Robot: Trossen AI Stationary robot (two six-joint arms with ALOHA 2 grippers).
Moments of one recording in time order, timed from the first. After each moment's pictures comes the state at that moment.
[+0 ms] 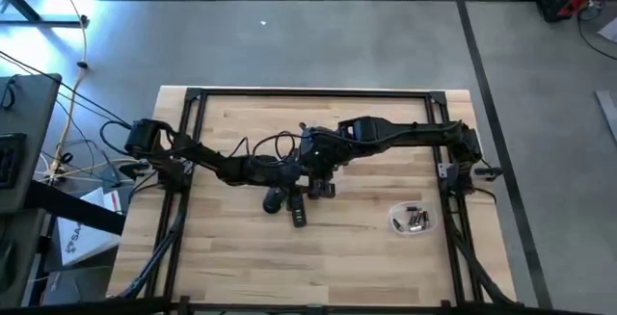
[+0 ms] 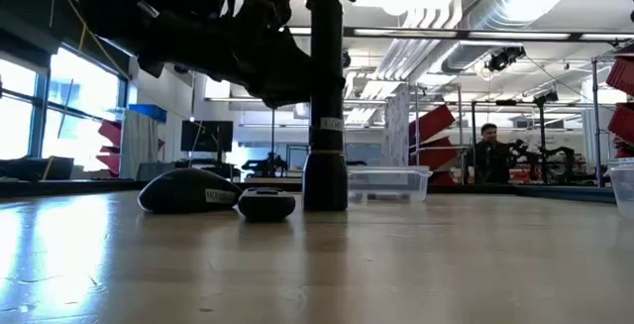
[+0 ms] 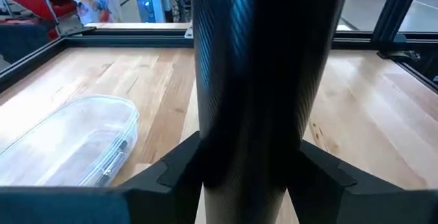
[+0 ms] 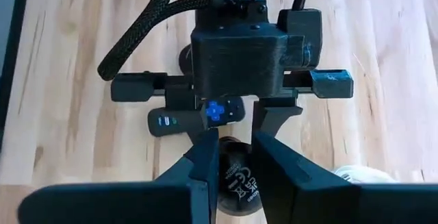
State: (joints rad) left arm -0.06 1.71 0.67 0.77 -0.10 -0.03; right arm 0.07 1.97 1.99 -1.11 -0.01 0.04
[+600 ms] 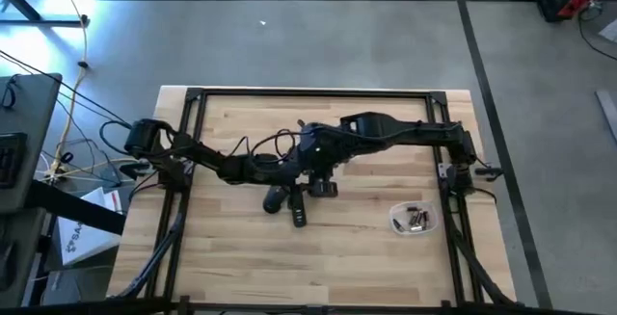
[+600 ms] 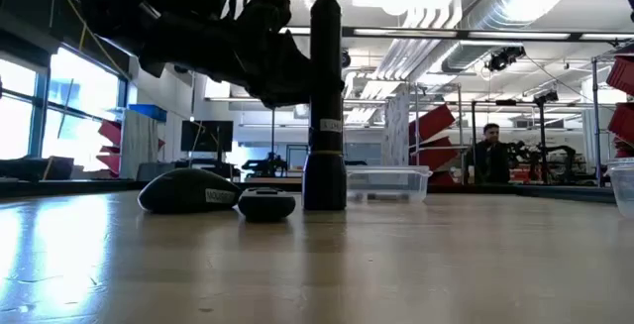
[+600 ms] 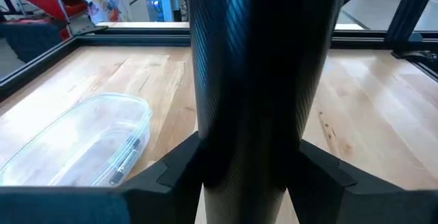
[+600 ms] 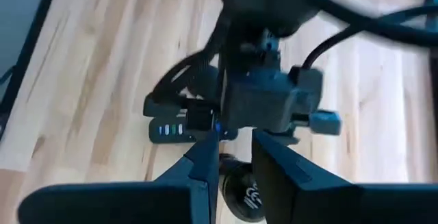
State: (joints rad) left arm -0.06 1.71 0.67 0.75 -0.11 -0.03; right arm 0.07 1.98 2.21 -1.19 0.01 -0.12
